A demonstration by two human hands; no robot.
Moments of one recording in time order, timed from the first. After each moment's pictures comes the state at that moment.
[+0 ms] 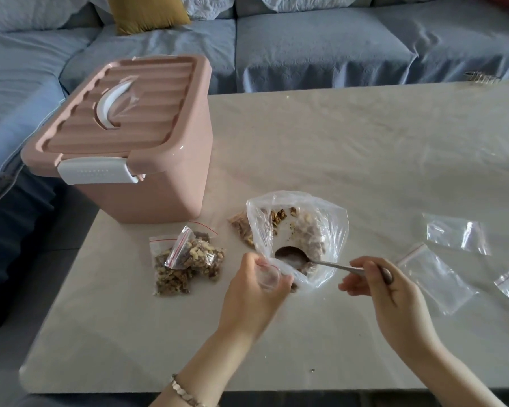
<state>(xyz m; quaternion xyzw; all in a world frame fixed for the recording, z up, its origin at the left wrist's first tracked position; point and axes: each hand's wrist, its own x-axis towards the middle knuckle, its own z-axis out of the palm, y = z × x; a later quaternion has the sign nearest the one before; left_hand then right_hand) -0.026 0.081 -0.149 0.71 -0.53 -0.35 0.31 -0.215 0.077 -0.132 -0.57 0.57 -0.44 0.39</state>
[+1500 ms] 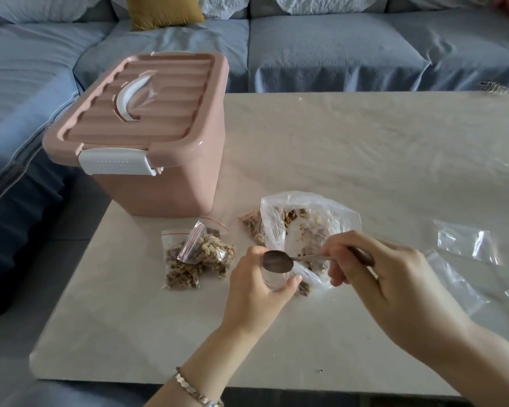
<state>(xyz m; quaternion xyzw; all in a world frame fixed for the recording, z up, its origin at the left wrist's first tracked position) -0.016 0.080 -0.164 0.63 -0.59 -0.22 0.46 -0.181 0.072 -0.053 -0.81 0.43 -0.33 0.24</state>
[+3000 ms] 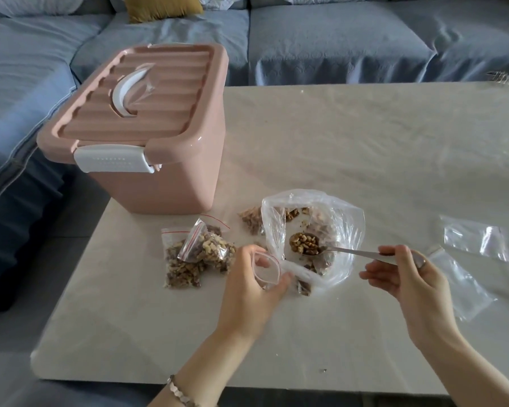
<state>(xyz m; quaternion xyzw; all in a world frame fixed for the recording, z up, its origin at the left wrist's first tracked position) -0.006 0.086 -0.162 0.64 -0.54 -0.31 0.45 -0.210 0.055 -0.127 -0.35 0.60 -0.51 0.50</state>
